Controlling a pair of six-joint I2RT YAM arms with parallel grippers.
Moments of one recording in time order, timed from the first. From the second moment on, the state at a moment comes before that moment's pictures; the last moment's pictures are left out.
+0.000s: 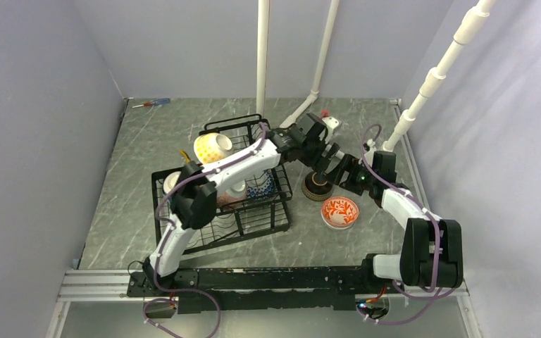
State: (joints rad) left arm -0.91 2.22 2.06 -0.61 -0.02 -0.15; right arm -0.06 1.29 0.56 -0.02 -0.53 0.44
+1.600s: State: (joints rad) left arm -1.14 1.05 0.82 0.10 0.24 0.23; right arm 0.39 1.63 0.86 -0.34 -0.45 0.22
